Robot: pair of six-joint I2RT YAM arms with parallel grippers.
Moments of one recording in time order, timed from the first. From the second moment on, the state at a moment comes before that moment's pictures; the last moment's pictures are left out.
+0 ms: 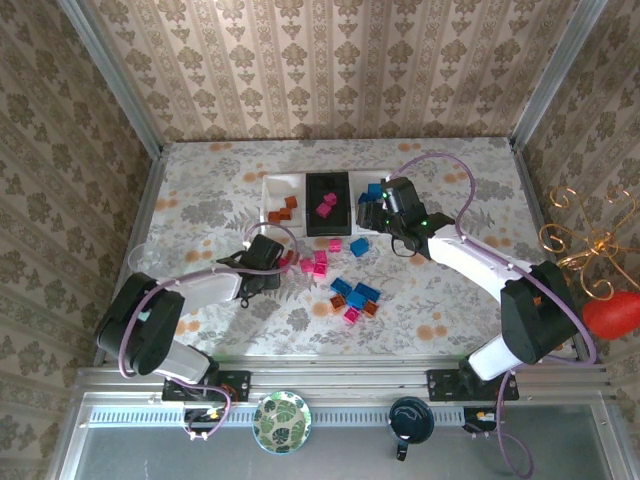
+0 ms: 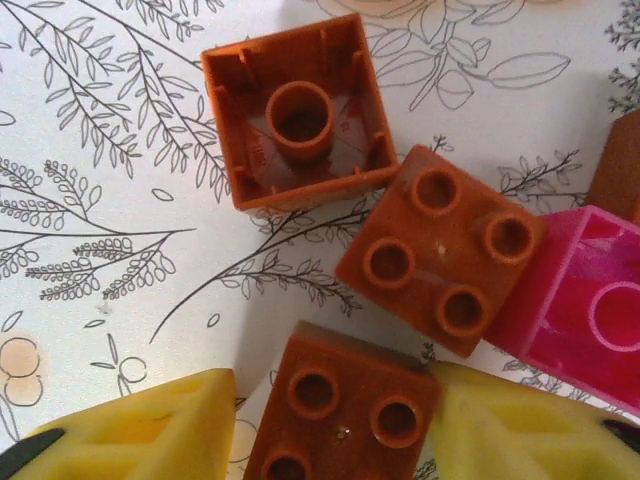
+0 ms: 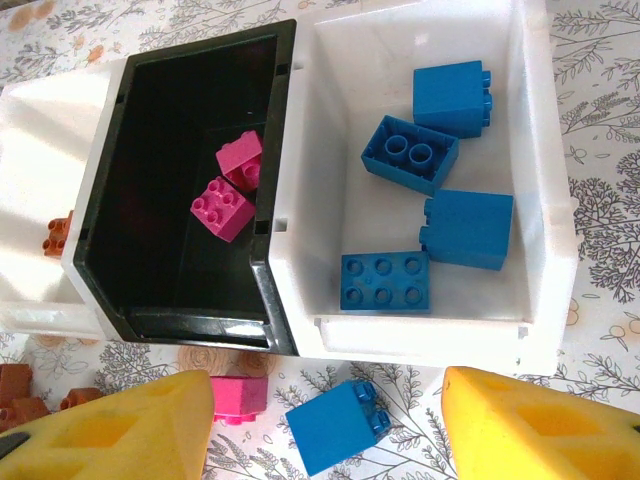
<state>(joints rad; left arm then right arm) -0.60 1.47 0.62 -0.26 -0.26 -0.51 0.47 1.52 1.04 -0.24 0.10 0.50</state>
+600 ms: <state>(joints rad) -0.72 1.17 0.70 -0.33 -0.28 -0.53 0.47 1.45 0.91 -0.19 0.10 0.52</state>
